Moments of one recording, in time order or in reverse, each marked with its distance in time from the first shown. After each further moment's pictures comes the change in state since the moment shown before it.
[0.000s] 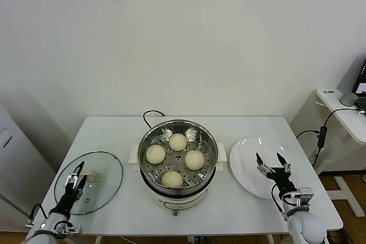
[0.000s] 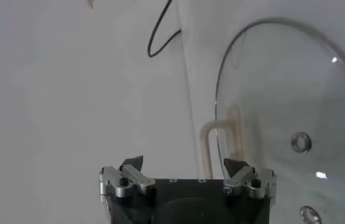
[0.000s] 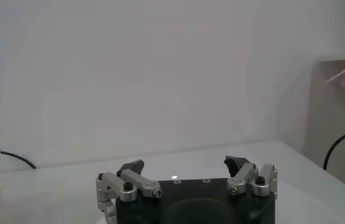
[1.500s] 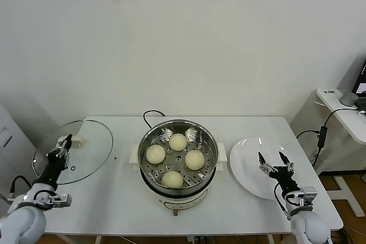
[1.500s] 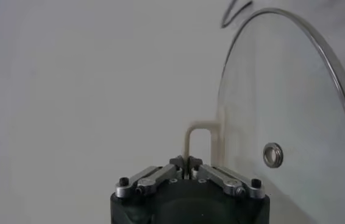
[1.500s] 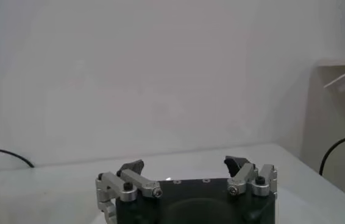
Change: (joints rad) left arm 0.008 0.139 -0.020 -0.342 -0.297 0.162 0.218; right arm -0.001 -0.006 0.022 0.013 -0.001 -0.001 -0.018
